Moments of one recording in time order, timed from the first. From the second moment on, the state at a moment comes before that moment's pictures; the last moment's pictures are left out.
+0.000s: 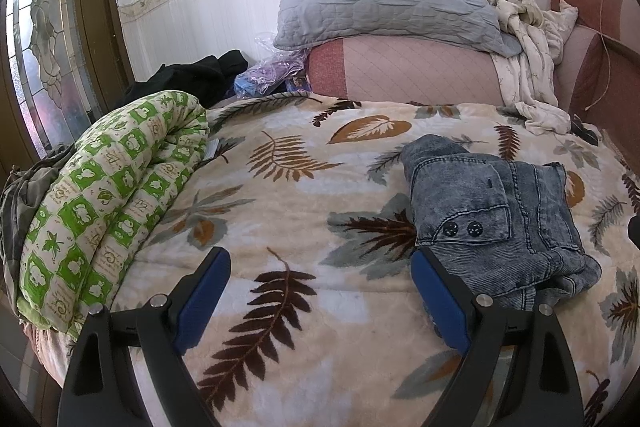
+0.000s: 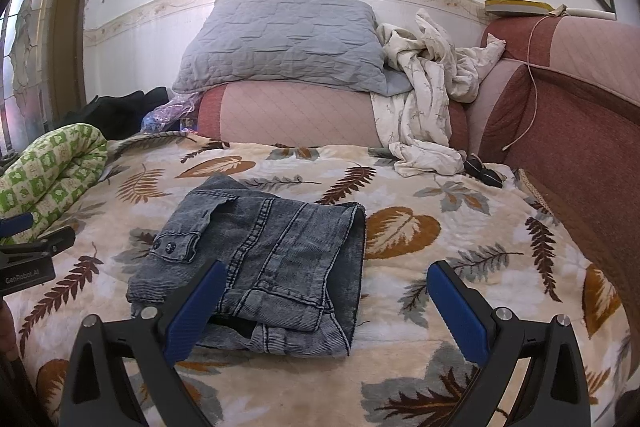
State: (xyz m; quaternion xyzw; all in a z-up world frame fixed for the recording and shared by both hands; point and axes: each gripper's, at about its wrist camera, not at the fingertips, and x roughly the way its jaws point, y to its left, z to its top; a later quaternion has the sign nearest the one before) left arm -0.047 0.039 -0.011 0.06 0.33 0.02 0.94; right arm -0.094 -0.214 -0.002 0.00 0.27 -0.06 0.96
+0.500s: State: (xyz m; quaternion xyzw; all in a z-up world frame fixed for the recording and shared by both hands) left arm -0.047 0.039 -0.012 0.05 0.33 0.02 0.94; right arm -0.093 -0.212 -0.003 0.00 0.27 -0.05 0.96
